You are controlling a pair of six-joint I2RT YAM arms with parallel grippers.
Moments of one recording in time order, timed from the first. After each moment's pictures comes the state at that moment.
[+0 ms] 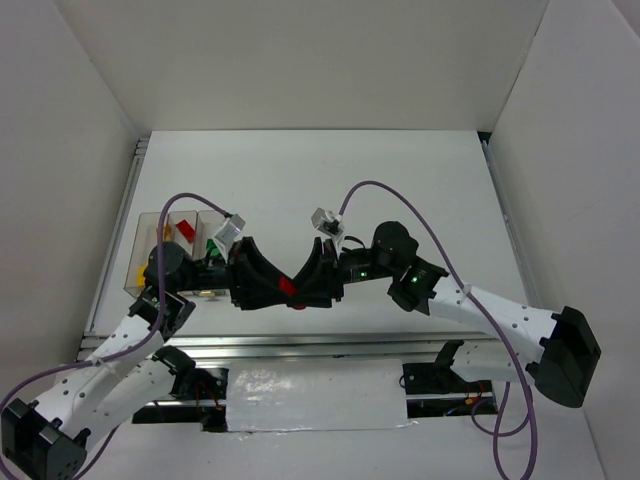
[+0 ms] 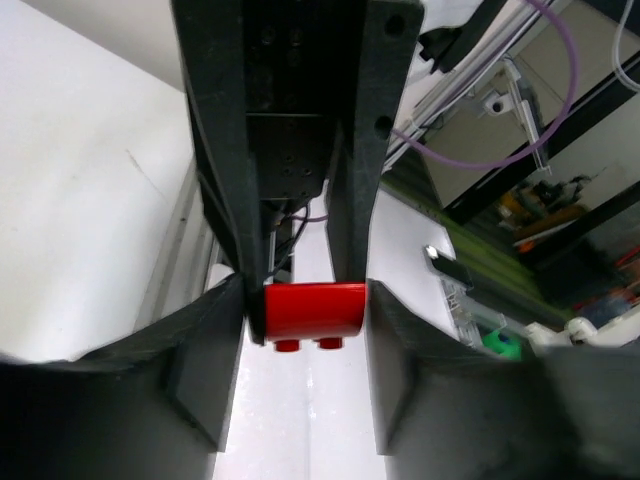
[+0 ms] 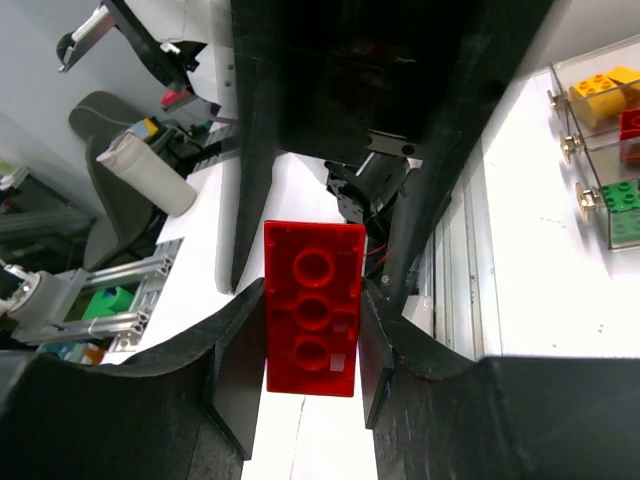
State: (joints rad) left arm -0.51 0.73 0.56 0.38 1.00 -0.78; right arm 0.90 1.12 0.78 0.40 -0.82 0.52
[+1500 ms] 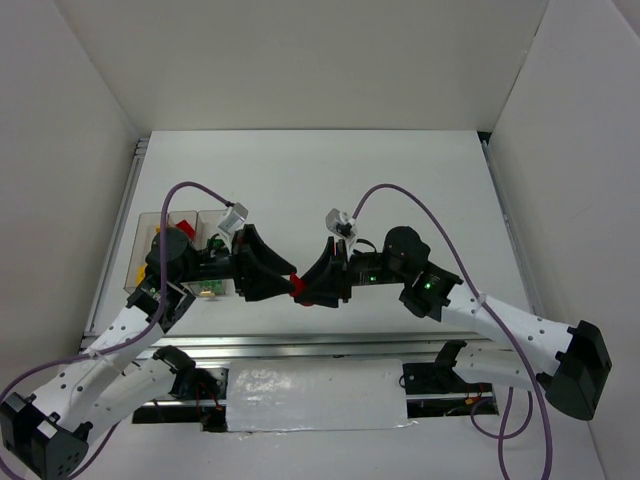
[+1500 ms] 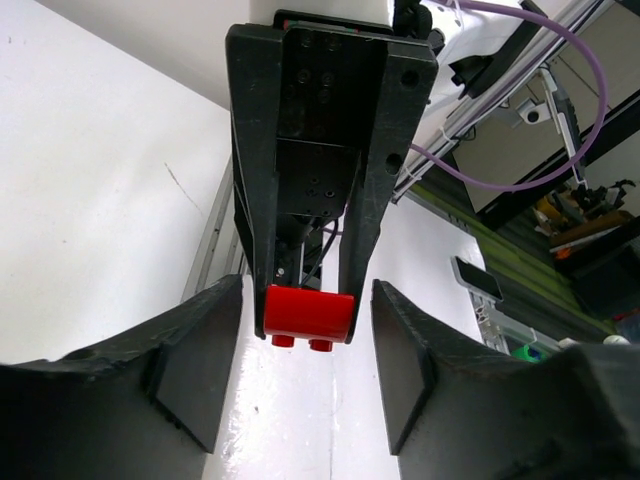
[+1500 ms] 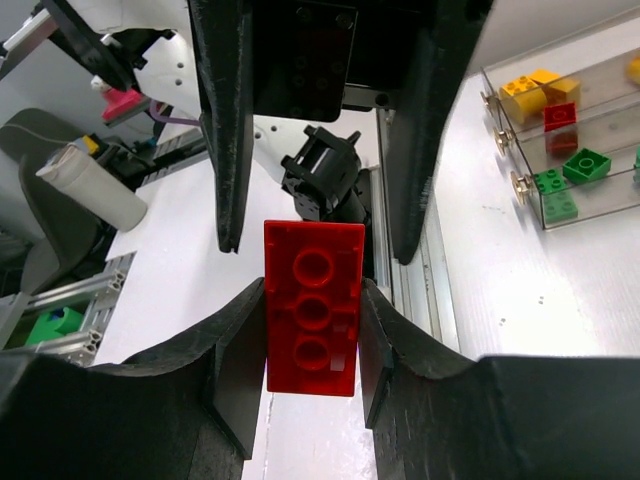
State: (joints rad) left arm -0.52 0.79 0.67 0.24 0.95 -0.66; right arm 0.89 1.02 0.74 0.31 -0.71 0.45
